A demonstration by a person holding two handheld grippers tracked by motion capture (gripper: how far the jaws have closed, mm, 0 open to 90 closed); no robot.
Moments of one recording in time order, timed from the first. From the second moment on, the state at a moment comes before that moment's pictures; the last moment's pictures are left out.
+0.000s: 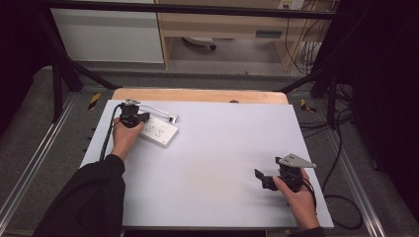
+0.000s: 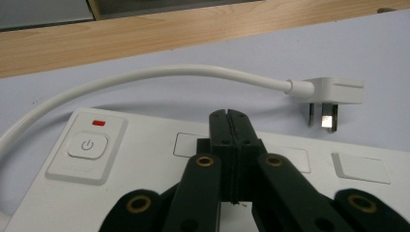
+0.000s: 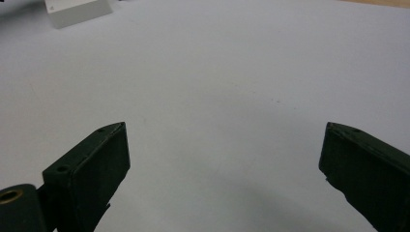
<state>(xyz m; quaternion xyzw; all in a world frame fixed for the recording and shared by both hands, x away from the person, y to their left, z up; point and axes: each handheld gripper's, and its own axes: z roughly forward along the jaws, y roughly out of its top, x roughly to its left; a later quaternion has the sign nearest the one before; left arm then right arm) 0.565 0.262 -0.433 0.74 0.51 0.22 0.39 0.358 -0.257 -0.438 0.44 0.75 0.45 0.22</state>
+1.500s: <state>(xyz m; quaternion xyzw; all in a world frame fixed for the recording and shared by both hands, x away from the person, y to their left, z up) 0.566 0.260 -0.435 0.74 0.50 0.22 0.39 0.358 -0.258 -0.438 0.45 0.74 0.45 0.22</state>
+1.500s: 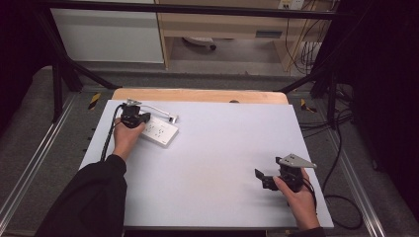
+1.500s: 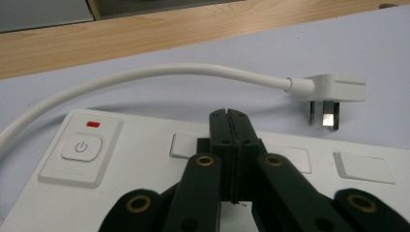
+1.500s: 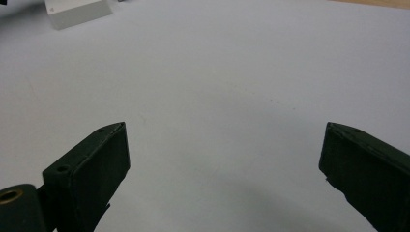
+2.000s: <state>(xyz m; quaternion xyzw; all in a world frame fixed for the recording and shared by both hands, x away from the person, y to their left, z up) 0.565 0.264 -0.430 0.73 0.50 0.23 0.40 0.358 -0.258 -0.438 0.45 0.74 0.45 0.22</state>
